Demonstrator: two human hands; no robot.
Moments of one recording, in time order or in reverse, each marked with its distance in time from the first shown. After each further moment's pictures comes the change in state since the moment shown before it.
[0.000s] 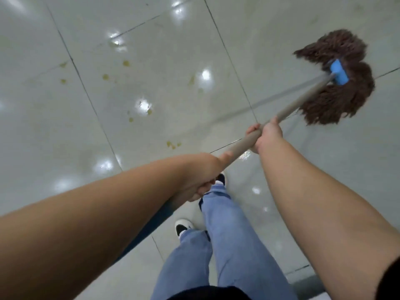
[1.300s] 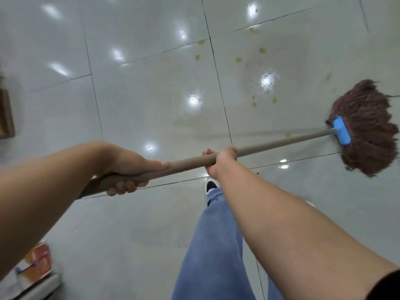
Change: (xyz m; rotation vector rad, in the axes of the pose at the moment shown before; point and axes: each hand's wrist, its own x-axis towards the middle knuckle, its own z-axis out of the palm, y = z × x) left_hand -0.070 -0.571 -0.381 0.183 -0.192 -0.297; right_hand -0.163 0.638 0.152 -0.322 0.005 0.286
